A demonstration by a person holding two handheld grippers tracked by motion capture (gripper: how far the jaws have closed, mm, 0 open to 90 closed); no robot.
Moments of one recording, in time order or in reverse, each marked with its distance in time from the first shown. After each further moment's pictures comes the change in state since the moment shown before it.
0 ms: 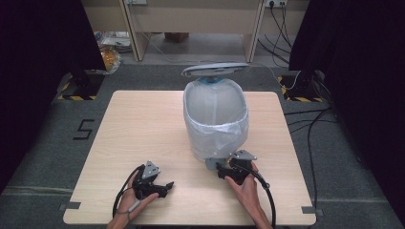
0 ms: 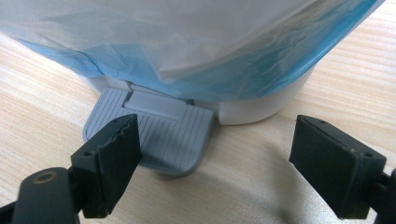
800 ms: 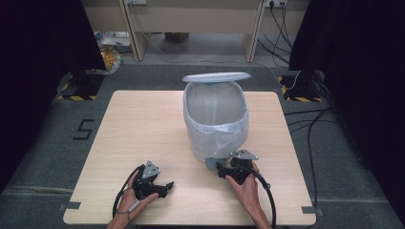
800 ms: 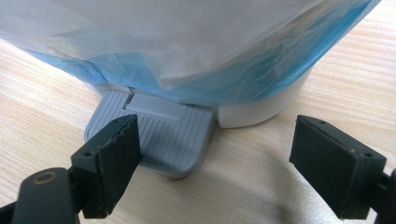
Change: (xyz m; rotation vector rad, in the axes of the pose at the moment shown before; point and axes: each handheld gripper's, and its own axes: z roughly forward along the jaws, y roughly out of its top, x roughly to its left) left arm 0.000 0.000 0.000 0.000 0.000 0.000; right arm -0.001 0.001 -0.003 -0.011 0.006 0.017
